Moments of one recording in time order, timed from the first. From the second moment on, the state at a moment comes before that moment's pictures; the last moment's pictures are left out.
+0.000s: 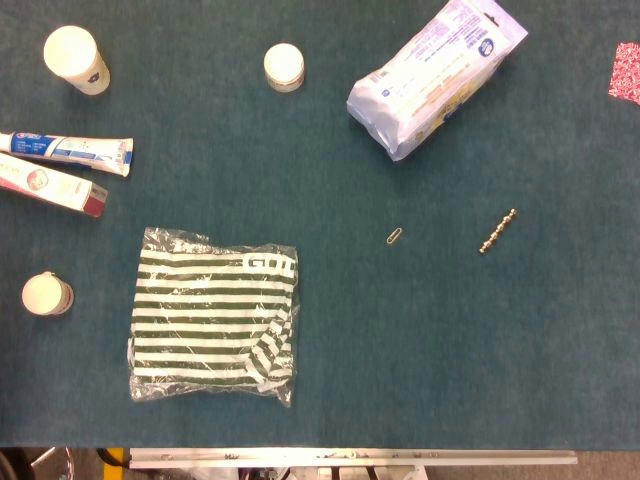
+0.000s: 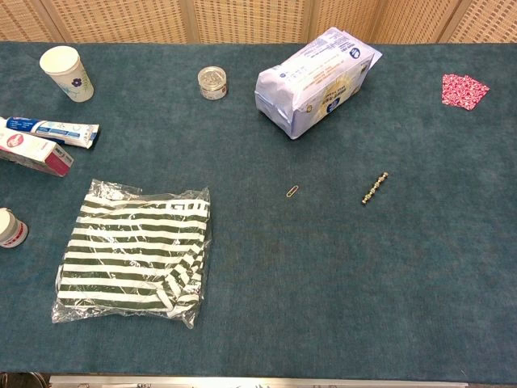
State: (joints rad) left arm 0.02 -1.14 0.02 -1.51 1.59 1.59 -0.10; right arm 0.06 -1.03 0.05 -1.74 -1.54 1.50 -0.10
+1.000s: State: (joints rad) left arm 0.02 -1.15 0.01 -1.50 1.56 1.57 -0.09; right arm 0.21 -0.98 0.06 -1.79 -1.62 1.31 -0.19
